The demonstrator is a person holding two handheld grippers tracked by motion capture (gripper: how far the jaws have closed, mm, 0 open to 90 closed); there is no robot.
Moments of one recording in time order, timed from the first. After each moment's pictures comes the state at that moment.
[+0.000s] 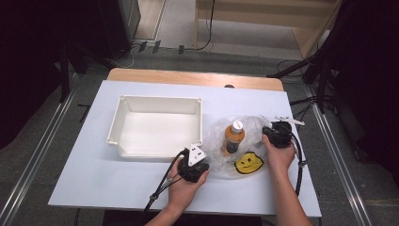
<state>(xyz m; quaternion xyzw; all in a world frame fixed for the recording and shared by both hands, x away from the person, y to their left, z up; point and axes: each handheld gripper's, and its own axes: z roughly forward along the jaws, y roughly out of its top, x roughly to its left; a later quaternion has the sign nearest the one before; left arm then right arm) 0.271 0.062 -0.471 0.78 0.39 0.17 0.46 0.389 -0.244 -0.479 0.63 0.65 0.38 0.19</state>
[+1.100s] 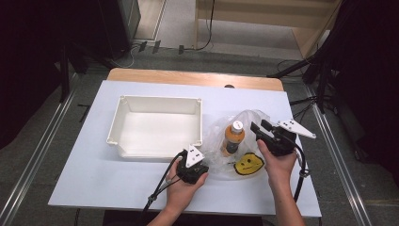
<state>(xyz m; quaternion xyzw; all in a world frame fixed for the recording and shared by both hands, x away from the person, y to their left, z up) 0.270 0.067 -0.474 0.77 0.39 0.16 0.48 0.327 -0.209 -0.413 0.52 0.65 0.49 0.24</state>
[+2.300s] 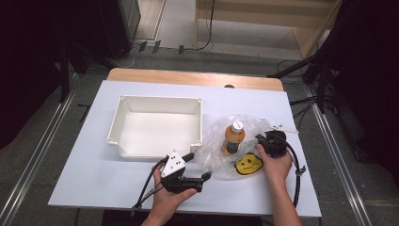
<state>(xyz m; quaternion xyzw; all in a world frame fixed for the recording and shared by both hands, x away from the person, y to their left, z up) 0.235 0.106 -0.444 0.73 0.36 0.13 0.56 0.361 -0.224 -0.483 0.60 0.69 0.36 0.19</state>
